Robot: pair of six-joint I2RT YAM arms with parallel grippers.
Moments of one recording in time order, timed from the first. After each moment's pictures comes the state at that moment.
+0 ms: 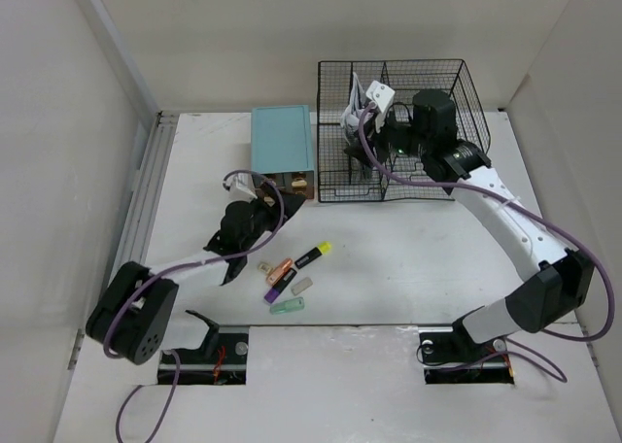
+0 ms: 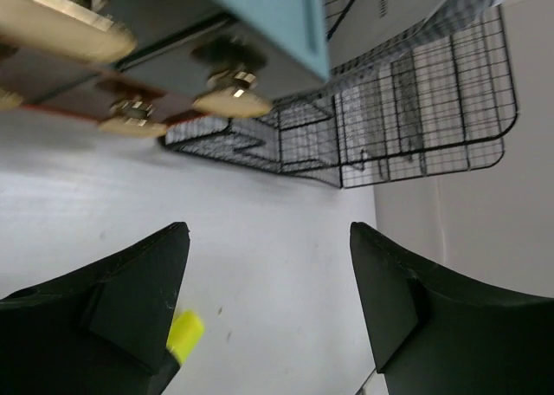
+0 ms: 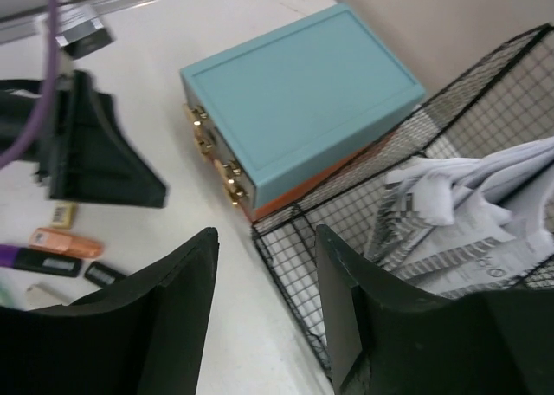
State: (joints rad) left arm -0.48 1.28 0.37 0.67 0.04 -1.08; right arm 0.45 1.47 1.48 -0.31 -0.53 -0.30
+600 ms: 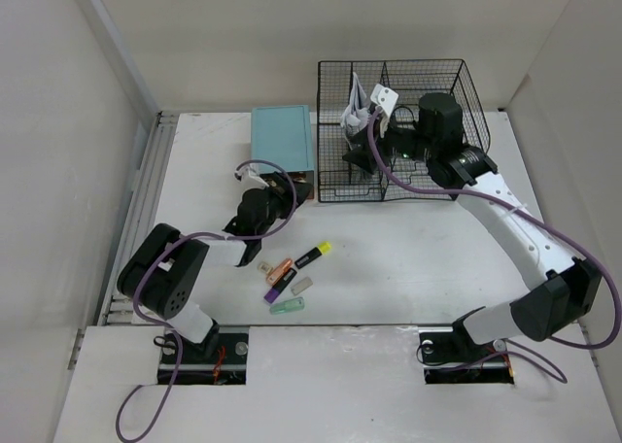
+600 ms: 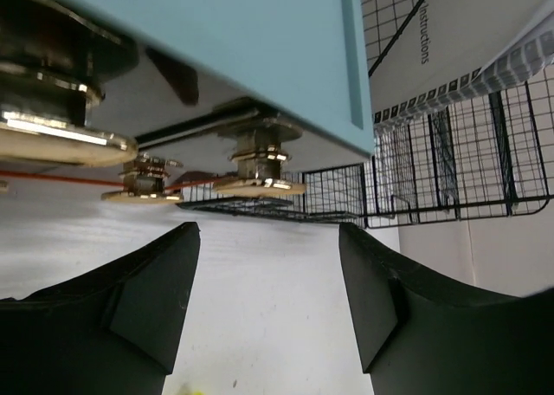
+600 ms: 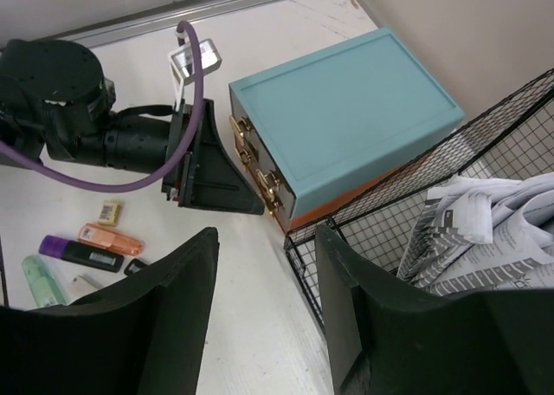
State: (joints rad) left arm -0.50 1.57 0.53 0.82 -0.04 -1.07; right arm 0.45 1.41 1.44 -0.31 -0.64 -0.27
